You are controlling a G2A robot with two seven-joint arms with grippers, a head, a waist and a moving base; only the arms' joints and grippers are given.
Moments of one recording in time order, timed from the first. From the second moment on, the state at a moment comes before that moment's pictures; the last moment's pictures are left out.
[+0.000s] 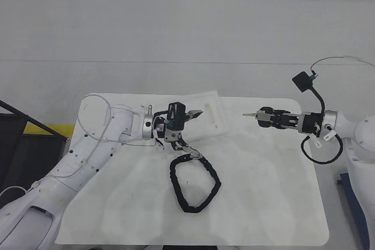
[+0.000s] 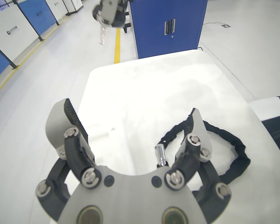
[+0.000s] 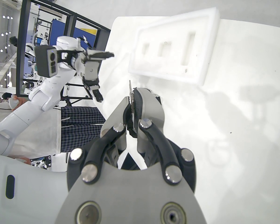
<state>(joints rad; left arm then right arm) 0.56 -1.04 -0.68 -1.29 1.31 -1.00 0.33 -0.89 -0.96 1.46 -1.68 0.01 -0.03 1.25</state>
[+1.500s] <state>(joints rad) 0.68 -1.09 -0.64 -1.13 1.49 -0.93 0.30 -0.89 -0.96 1.46 -1.68 0.01 -0.03 1.25</state>
